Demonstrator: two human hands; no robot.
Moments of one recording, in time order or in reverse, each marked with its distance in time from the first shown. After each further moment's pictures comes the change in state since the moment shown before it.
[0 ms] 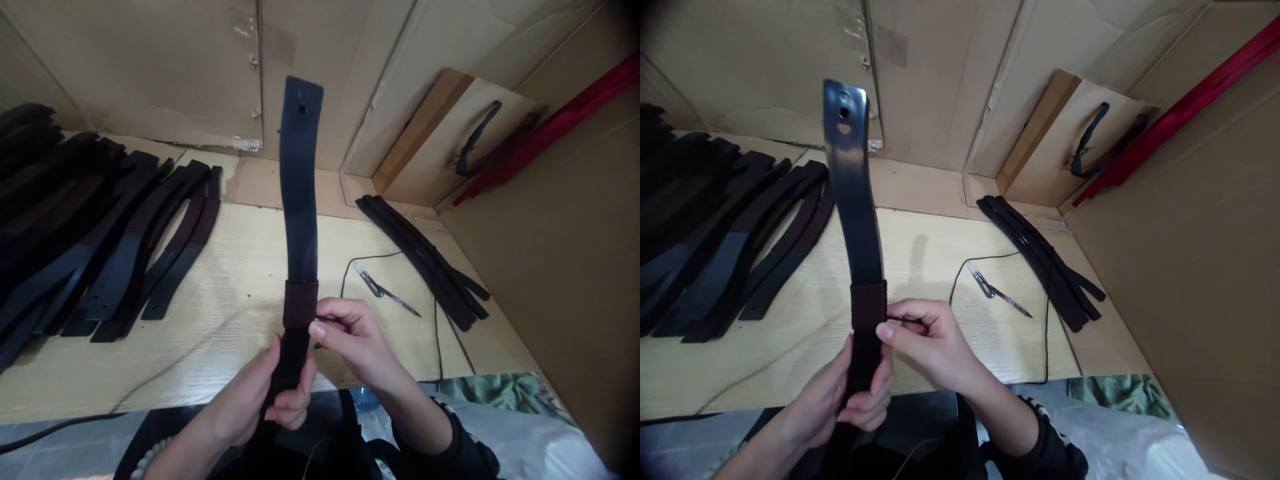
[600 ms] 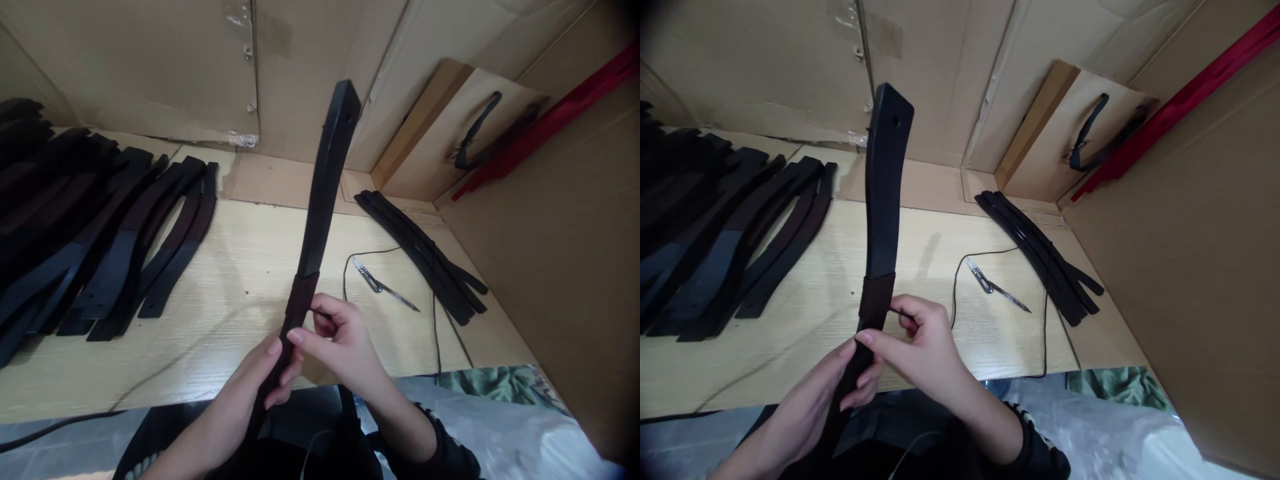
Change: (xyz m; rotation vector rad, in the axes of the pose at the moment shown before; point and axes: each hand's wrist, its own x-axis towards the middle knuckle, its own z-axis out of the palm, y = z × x) left_hand -0.016 0.006 0.010 0.354 0.352 0.103; right_hand -0.002 0.007 0.011 -0.273 0.185 -0.076
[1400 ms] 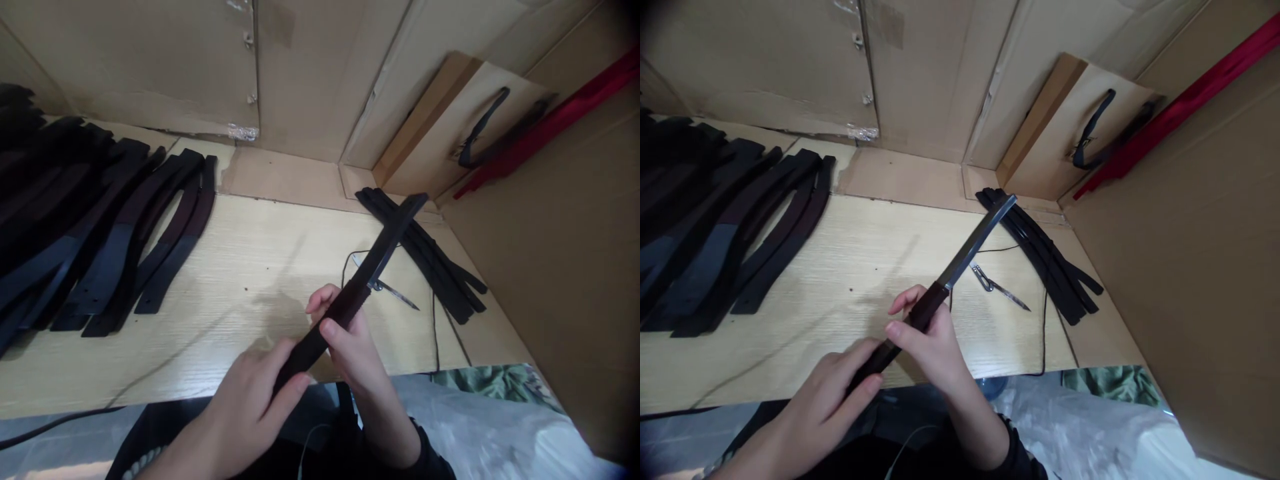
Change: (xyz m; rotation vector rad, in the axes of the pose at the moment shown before) left_hand -0.003 -0.006 -0.005 0.933 0.042 0.180; right_hand -0.004 0.027 -0.005 0.308 0.047 -0.011
